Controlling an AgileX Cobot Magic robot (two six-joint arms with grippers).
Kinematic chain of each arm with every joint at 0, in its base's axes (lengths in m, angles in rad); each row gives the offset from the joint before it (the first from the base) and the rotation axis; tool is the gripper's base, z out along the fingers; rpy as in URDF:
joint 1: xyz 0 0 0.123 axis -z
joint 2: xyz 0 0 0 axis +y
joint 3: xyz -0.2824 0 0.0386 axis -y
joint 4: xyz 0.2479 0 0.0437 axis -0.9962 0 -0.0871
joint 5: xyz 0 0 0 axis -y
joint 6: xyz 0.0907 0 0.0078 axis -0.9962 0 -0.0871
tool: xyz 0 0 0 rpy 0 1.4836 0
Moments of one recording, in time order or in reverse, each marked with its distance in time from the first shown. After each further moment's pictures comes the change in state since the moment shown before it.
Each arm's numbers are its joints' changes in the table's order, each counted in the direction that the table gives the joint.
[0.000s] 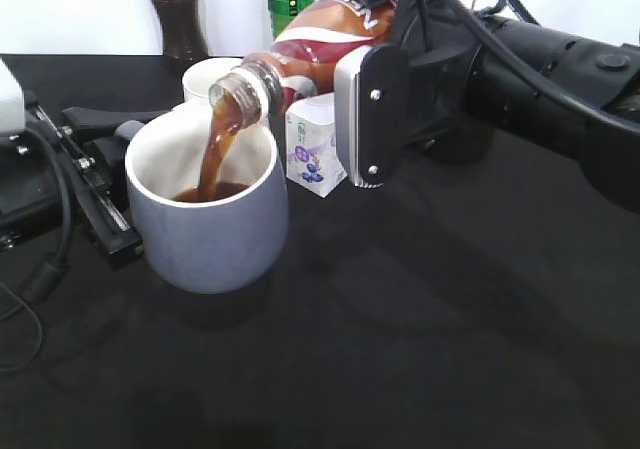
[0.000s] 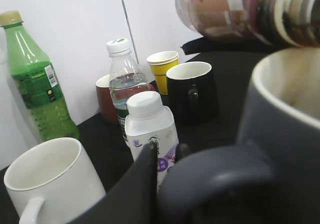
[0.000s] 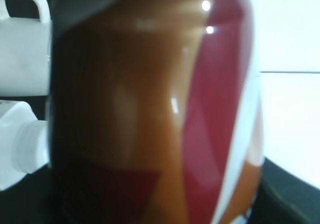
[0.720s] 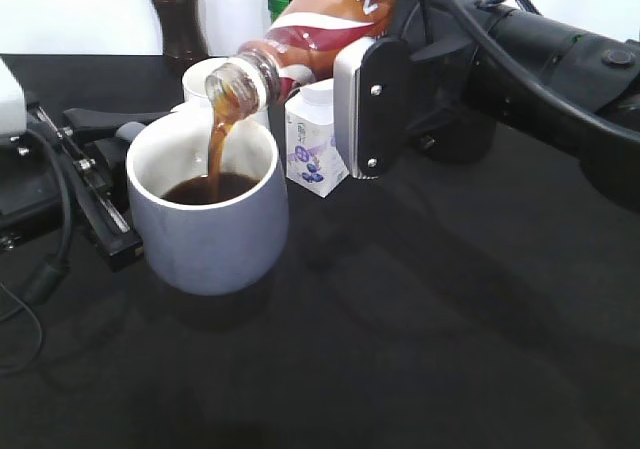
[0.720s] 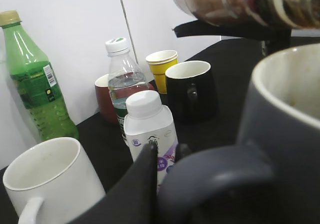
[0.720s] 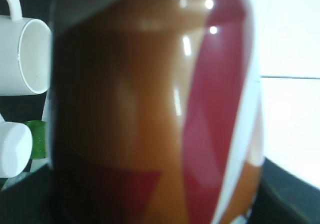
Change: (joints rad) left arm 0.000 0.000 0.000 -0.004 -0.001 0.000; right arm 0.000 0.000 0.000 -0.004 0.064 0.041
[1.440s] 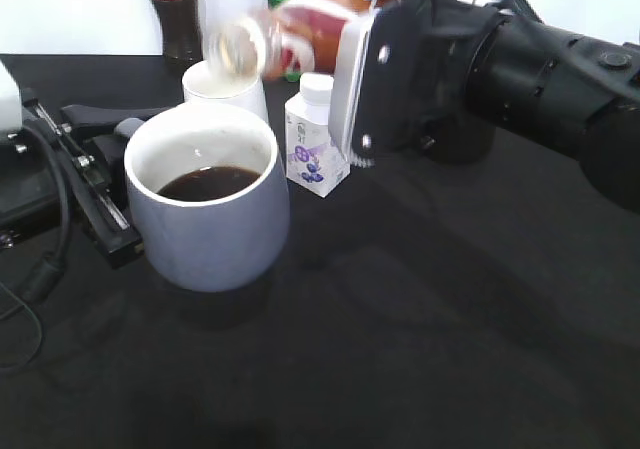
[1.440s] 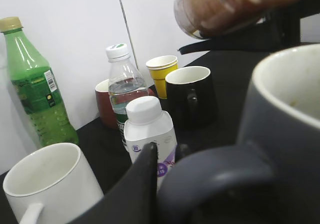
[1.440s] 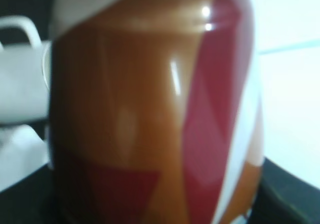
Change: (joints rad) left arm 0.000 0.000 0.000 0.003 0.017 0.000; right arm 0.000 0.000 0.000 0.000 -0.049 -0.301
